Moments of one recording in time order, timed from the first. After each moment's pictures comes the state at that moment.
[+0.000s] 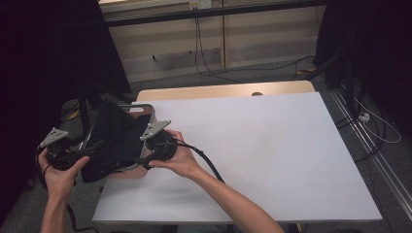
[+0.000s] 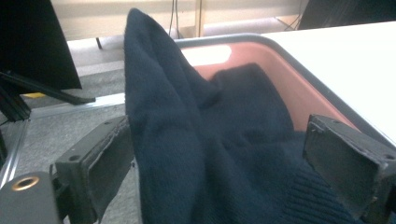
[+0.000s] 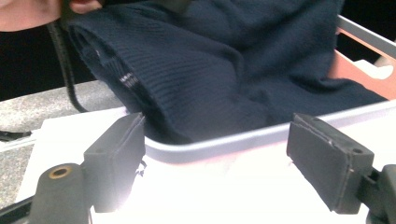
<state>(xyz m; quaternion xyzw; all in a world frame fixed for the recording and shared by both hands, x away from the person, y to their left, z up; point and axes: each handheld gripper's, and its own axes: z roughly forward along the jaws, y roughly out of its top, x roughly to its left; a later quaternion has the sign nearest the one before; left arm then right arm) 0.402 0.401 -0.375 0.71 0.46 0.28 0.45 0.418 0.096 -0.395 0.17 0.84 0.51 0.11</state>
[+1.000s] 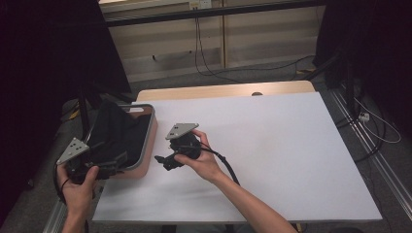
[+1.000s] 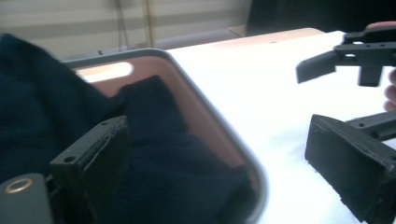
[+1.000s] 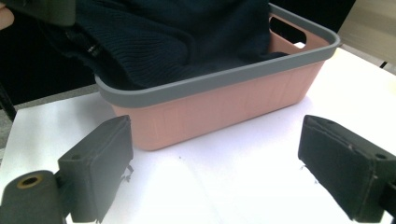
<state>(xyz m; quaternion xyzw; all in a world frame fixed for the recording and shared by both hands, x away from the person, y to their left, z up) 0.351 0.327 -0.369 0.73 0.39 0.25 0.50 0.402 0.037 -0.400 0.22 0.81 0.51 0.15</state>
